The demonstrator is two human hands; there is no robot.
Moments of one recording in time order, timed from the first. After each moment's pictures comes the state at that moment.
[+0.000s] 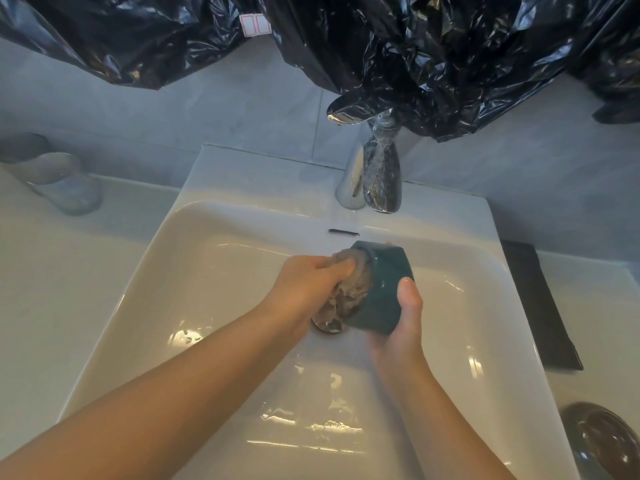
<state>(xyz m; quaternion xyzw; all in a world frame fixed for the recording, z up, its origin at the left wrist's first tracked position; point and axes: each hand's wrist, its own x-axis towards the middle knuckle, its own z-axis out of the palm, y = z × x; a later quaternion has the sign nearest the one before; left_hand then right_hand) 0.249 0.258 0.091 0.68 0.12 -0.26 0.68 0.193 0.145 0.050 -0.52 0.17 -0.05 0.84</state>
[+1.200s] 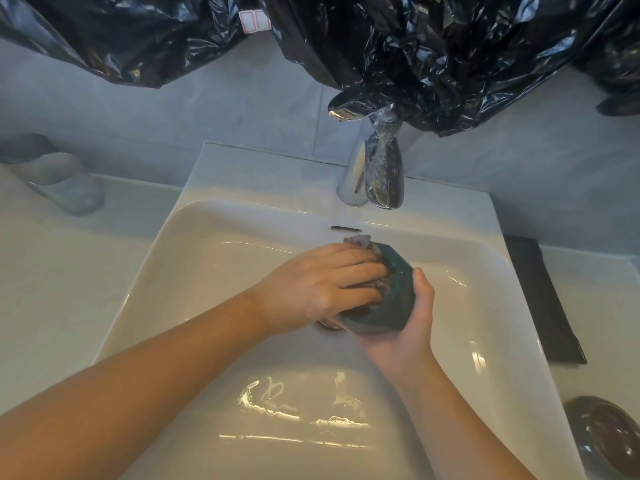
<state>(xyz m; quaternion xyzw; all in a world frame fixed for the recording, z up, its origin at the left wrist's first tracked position) 0.267 0.283 0.076 0.74 -0.60 0.22 0.18 0.194 0.139 0.048 -0.37 0.12 0.04 0.92</state>
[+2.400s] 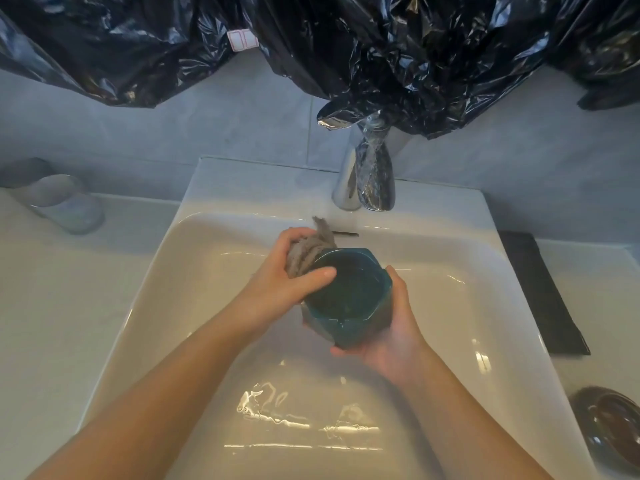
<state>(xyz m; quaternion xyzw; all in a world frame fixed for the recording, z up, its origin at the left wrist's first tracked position) 0.254 0.303 0.082 0.69 -0.04 -0.21 0.69 0.197 0.145 0.063 -0.38 0.22 0.23 0.87</state>
